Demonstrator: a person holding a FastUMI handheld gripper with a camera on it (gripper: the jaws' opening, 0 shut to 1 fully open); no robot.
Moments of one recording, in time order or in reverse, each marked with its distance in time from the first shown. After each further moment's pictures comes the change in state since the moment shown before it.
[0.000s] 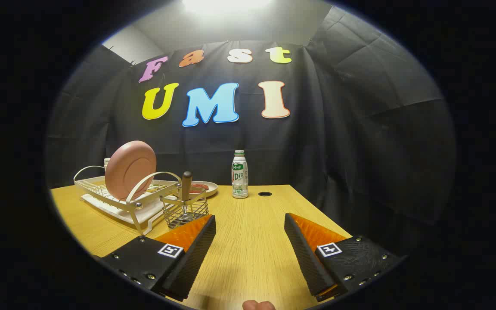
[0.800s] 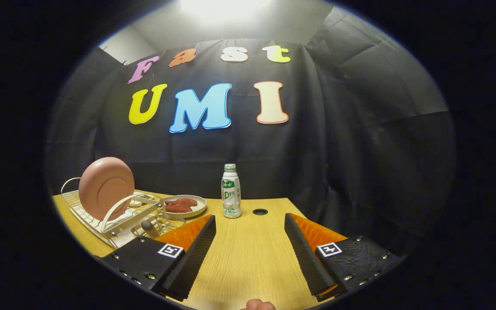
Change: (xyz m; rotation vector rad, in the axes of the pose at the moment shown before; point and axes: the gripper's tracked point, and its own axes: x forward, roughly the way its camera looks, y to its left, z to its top) arm 0.072 -0.018 0.070 -0.022 -0.005 -0.057
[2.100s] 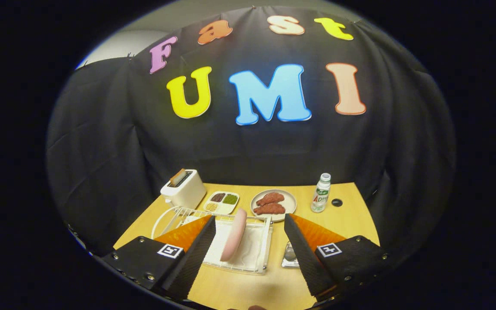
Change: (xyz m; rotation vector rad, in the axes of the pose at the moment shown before) arm -0.026 0.252 0.189 0.101 0.495 0.332
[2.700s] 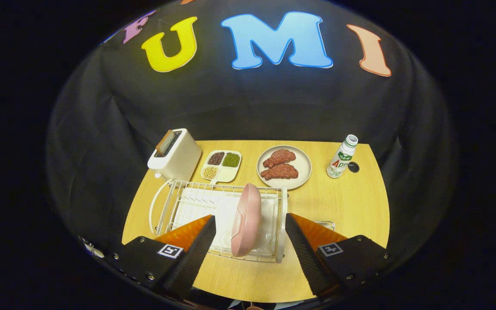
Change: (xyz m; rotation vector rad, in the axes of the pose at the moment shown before) arm 0.093 0.026 -0.028 0.041 0.426 -0.065
